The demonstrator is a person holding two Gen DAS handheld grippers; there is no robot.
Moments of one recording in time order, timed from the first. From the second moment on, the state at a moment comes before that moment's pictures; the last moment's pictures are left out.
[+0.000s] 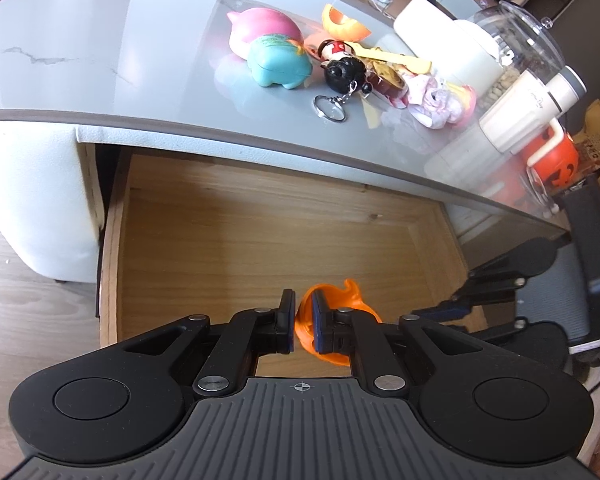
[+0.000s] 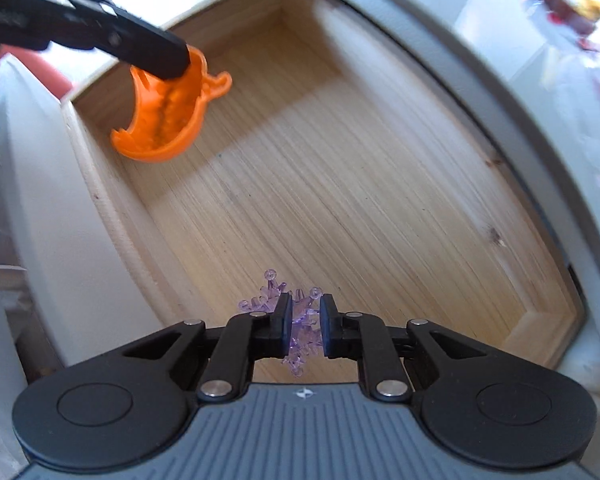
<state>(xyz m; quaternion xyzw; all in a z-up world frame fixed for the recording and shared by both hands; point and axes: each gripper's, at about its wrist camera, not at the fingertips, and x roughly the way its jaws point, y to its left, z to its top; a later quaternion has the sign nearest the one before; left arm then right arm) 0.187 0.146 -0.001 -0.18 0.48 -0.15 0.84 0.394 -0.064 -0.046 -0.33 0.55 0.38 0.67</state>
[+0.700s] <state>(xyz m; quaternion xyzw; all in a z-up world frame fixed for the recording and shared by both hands) 0.103 0.049 0.078 -0.05 0.43 -0.16 0.89 0.306 -0.177 0.080 -0.15 0.35 0.34 0.86</state>
